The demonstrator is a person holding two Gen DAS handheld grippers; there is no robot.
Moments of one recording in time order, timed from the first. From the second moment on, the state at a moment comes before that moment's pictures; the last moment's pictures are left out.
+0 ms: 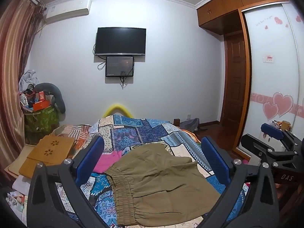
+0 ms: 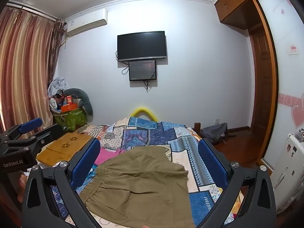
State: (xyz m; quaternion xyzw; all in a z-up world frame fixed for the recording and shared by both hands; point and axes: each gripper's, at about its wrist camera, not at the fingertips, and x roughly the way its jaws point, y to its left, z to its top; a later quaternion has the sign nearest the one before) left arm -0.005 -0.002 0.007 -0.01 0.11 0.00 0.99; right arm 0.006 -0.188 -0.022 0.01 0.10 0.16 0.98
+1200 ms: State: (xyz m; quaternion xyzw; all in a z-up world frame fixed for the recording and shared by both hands) left arm -0.001 0.000 0.002 -0.01 0.11 0.00 0.99; right arm 0.008 -0.193 -0.023 0.01 0.11 0.16 0.98
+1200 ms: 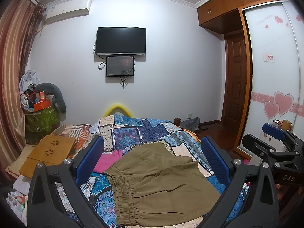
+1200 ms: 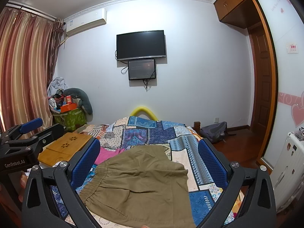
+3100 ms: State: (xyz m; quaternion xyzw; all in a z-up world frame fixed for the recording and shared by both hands) left arm 0.217 0.088 -0.159 0.00 0.42 0.04 0.91; right arm 0.181 -0.230 -0.161 -0.06 0.33 0.09 0.94
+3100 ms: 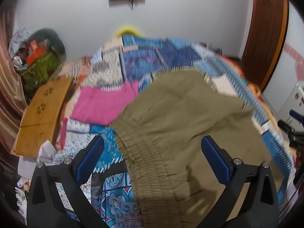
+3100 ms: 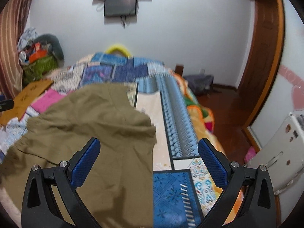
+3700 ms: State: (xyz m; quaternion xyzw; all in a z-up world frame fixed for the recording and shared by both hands) left arm 0.262 0.134 -0.244 -0.11 0.53 -0.01 0.84; right arm 0.281 -0.225 -0.256 -0.04 0.48 0.15 0.86
